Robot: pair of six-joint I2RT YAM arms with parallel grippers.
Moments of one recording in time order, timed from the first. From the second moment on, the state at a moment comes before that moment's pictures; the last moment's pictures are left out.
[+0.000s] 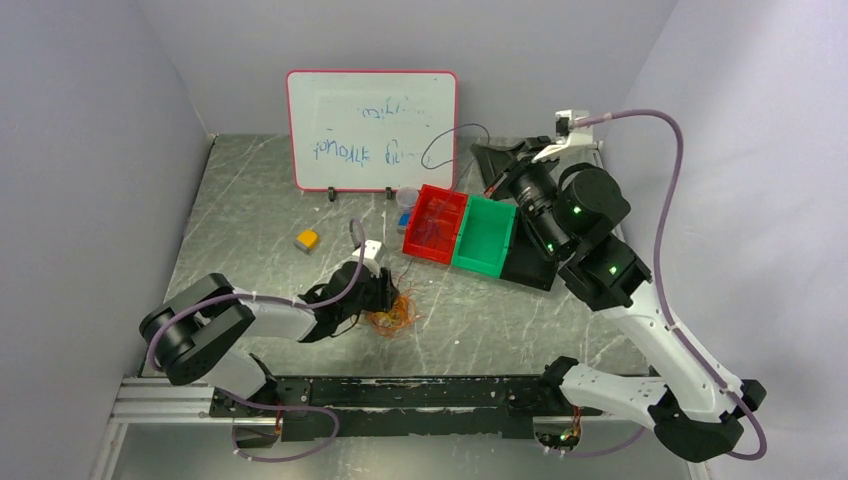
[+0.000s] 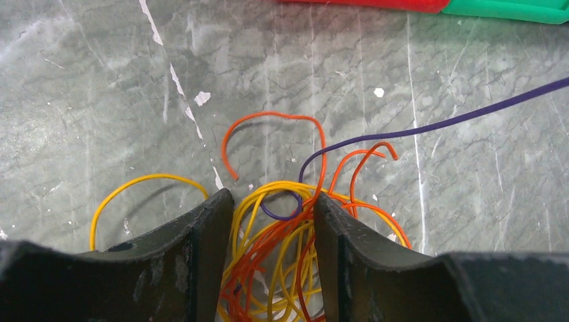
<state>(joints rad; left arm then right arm) -0.85 1.49 0.40 0.55 -0.17 -0.50 0.75 1.00 1.32 -0.16 0.26 0.36</state>
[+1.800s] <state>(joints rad) -0.89 1.42 0.33 0.55 -0.22 -0.55 0.75 1.46 2.12 0.19 0.40 -0.29</state>
